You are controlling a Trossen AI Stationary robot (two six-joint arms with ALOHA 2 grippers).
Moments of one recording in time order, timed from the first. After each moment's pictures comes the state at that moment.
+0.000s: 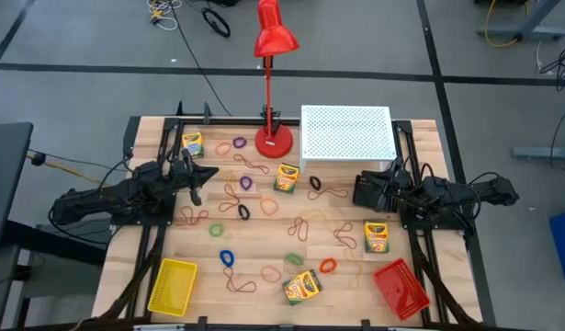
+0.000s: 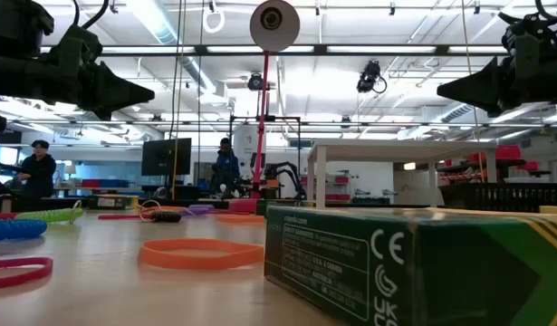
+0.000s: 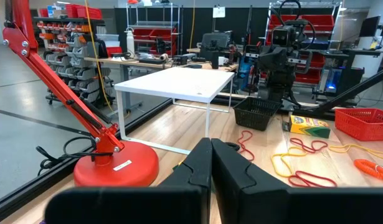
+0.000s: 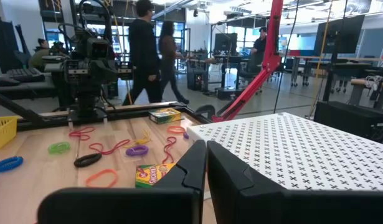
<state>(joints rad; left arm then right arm) 0.21 0.02 0.01 0.06 -0.15 -0.01 0.16 0.01 0.01 0.06 0.59 -0.07</state>
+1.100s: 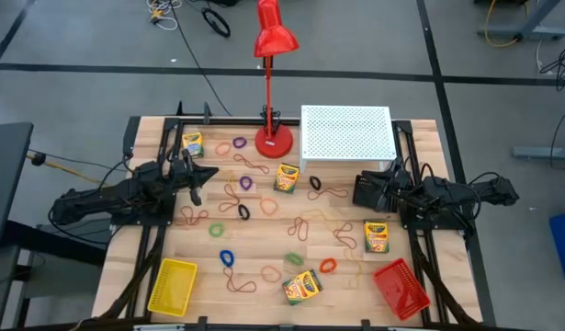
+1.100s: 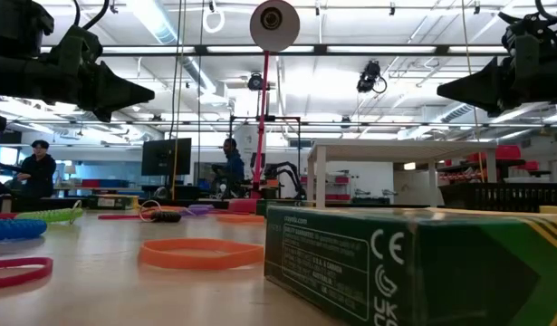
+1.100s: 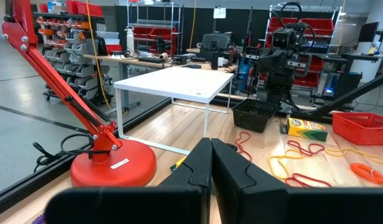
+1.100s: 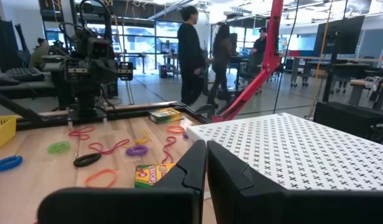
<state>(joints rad) 0.21 0.02 0.01 0.06 -0.15 -0.04 0.16 0.01 0.01 0.06 0.59 -0.08</state>
